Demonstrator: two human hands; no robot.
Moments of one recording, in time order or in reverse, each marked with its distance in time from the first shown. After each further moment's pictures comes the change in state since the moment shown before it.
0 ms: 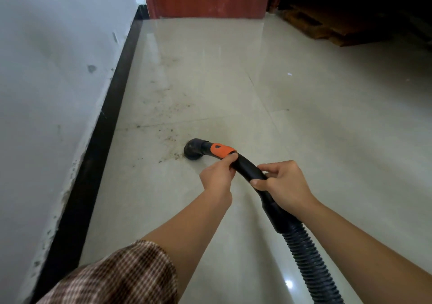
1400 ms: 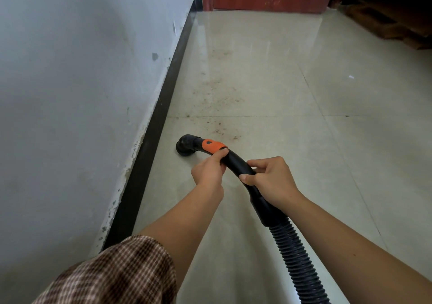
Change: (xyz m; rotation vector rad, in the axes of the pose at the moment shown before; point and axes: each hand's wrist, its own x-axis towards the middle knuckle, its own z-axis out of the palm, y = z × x) left_hand 0.026 0.076 -0.094 -0.114 0.215 0.123; right_hand 0.013 -0.052 0.111 0.004 -0.192 -0.129
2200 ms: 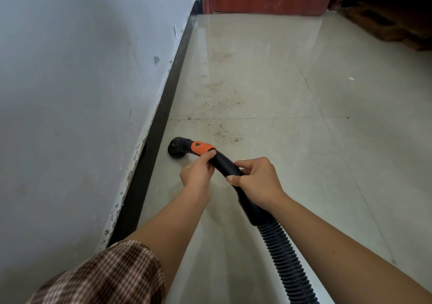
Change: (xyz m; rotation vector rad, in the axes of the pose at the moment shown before) left_hand 0.011 0.018 -0.020 -0.010 0.002 0.024; right_hand 0.009 -0.005 0.026 -0.028 -0.008 -0.062
